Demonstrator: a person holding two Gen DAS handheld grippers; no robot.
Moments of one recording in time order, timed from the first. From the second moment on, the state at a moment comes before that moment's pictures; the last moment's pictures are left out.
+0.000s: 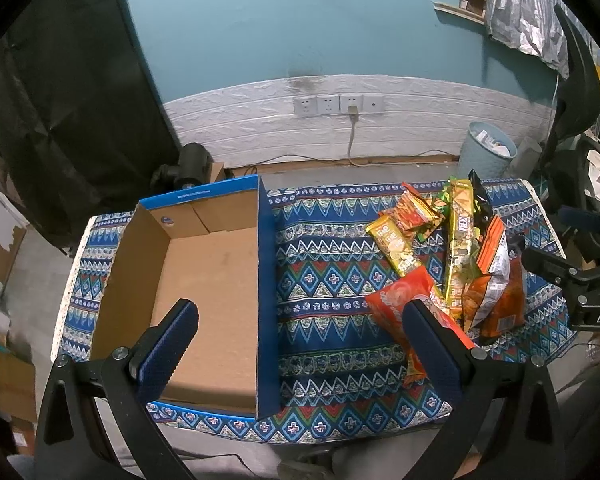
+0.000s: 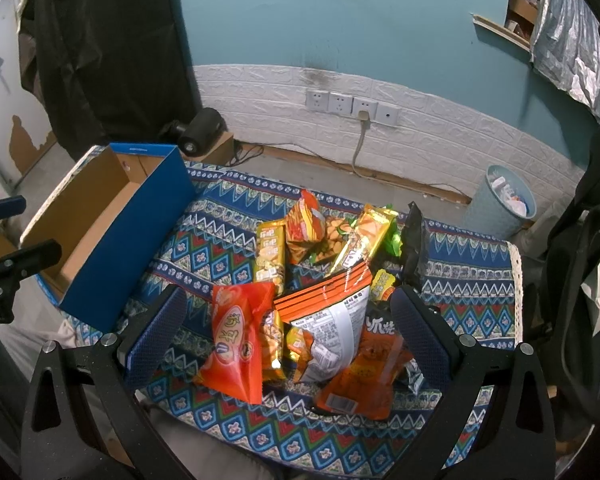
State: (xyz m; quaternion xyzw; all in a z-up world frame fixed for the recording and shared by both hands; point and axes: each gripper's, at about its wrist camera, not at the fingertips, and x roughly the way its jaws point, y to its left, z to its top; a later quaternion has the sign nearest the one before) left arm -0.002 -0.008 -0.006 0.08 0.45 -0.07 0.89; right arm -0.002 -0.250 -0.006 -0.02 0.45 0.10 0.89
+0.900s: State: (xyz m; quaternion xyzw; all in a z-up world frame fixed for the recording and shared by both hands) left arm -0.003 -0.012 -0.007 0.08 0.45 -0.08 0.89; right arm -0.004 -0.250 -0.008 -0.02 0.45 0.10 0.89
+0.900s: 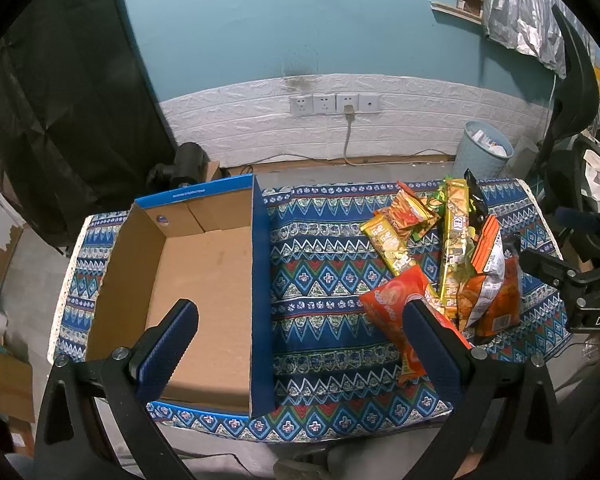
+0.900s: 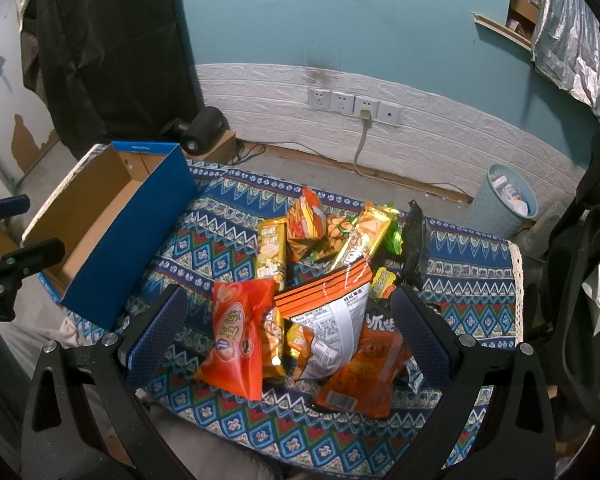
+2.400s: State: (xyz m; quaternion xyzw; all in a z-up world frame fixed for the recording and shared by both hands) left arm 0.021 -0.076 -0.063 0.05 0.54 -0.11 0.83; right arm -0.014 -0.323 -0.039 0.00 0.49 0.04 0.87
